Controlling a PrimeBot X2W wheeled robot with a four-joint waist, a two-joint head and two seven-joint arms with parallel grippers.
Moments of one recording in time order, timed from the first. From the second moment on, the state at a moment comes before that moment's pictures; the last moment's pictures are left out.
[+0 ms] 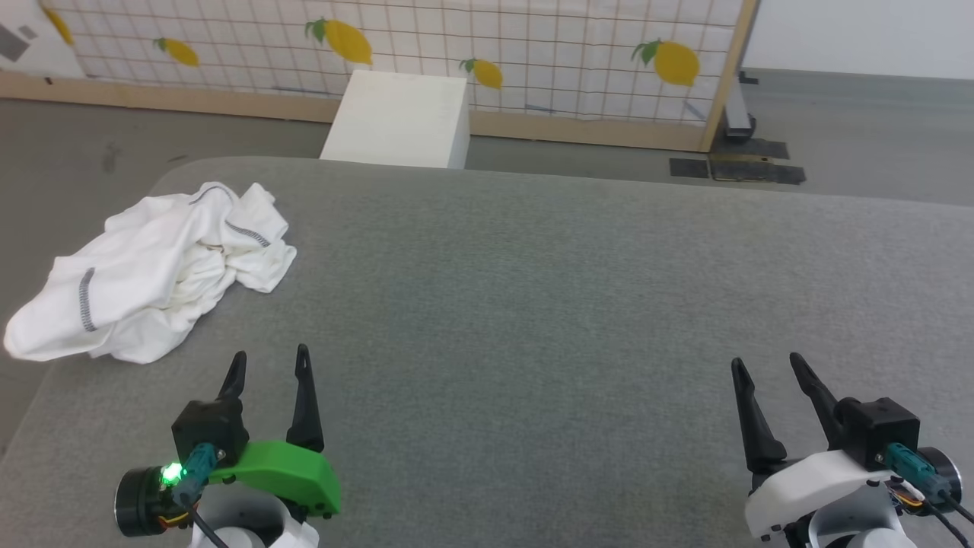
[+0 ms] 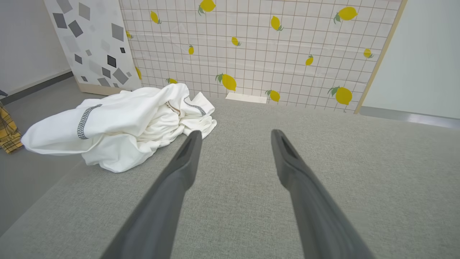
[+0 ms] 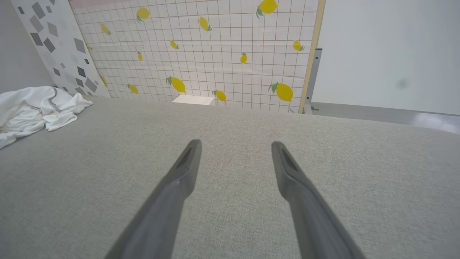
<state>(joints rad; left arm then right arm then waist) -0.01 0.05 -0.01 0.05 -0.10 0.05 -0.09 0.02 -0.05 -0.03 0.10 0.09 0.13 -0.09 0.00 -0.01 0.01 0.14</state>
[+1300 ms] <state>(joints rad) 0.04 0.05 0.00 0.08 -0.18 0.10 -0.17 0.02 -0.05 -0.03 0.18 0.14 0.13 -0.16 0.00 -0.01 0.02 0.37</state>
